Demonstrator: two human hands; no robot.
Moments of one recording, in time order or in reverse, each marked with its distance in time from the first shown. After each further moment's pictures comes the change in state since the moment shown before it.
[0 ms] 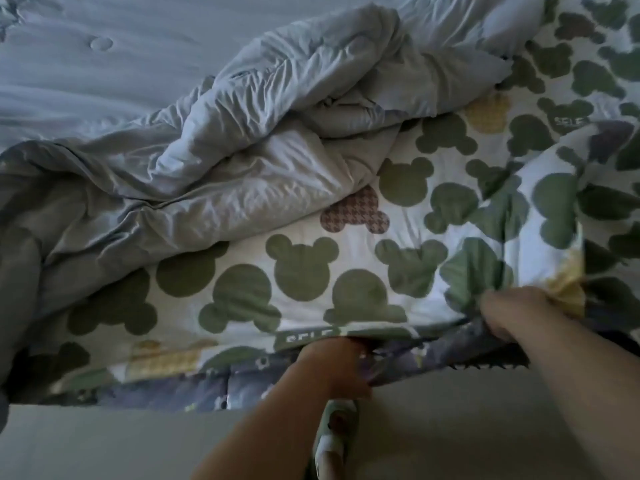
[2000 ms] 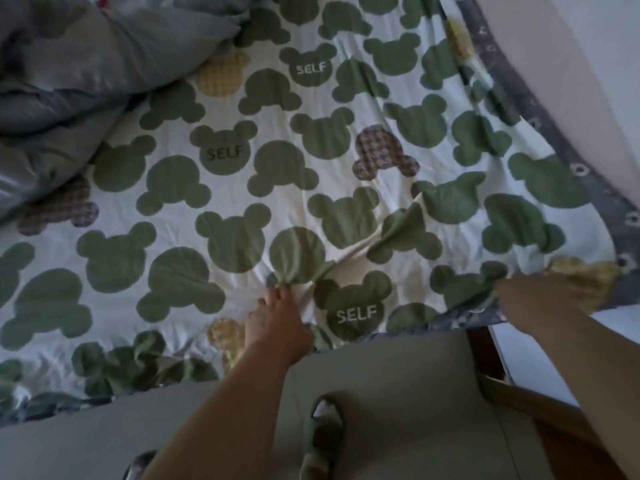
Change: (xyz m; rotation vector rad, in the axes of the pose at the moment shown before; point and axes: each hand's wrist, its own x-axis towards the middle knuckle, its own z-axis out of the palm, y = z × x) left_hand 0.170 0.389 0.113 0.204 0.267 -0.322; right_hand -0.014 0.294 0.504 0.491 0.116 0.433
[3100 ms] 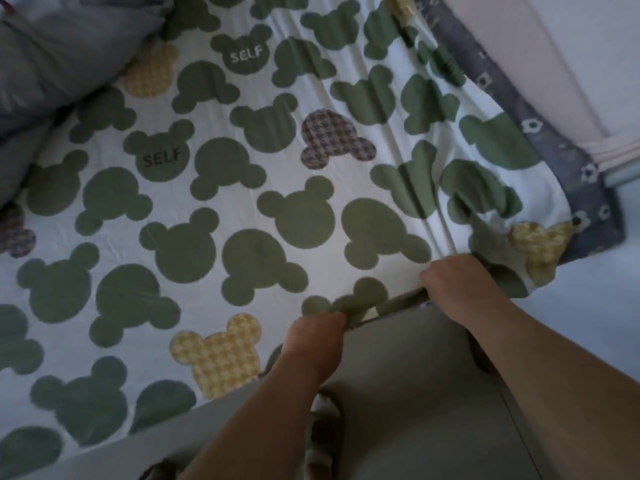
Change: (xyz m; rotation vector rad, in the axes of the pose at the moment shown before) left_hand -0.006 0.097 0.040 0.178 -0.091 0.401; right_hand -0.025 -0.039 -0.014 0.051 0.217 -0.337
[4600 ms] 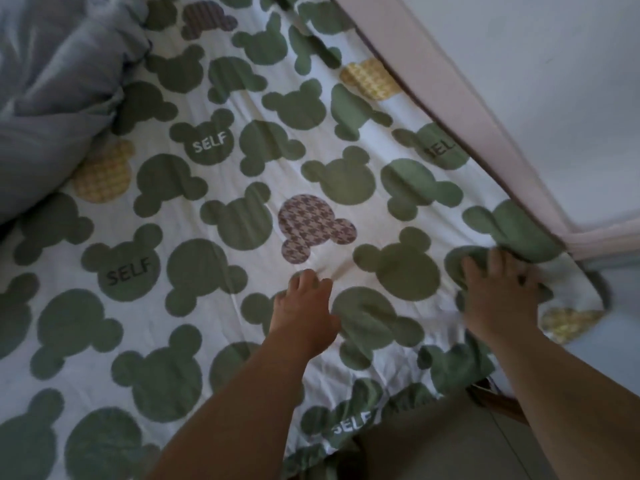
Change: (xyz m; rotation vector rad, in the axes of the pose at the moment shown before) left_hand 0.118 -0.028 -0.144 -0.033 0.187 0.096; right_hand 0.049 0.085 -0.025 0.119 0.019 0.675
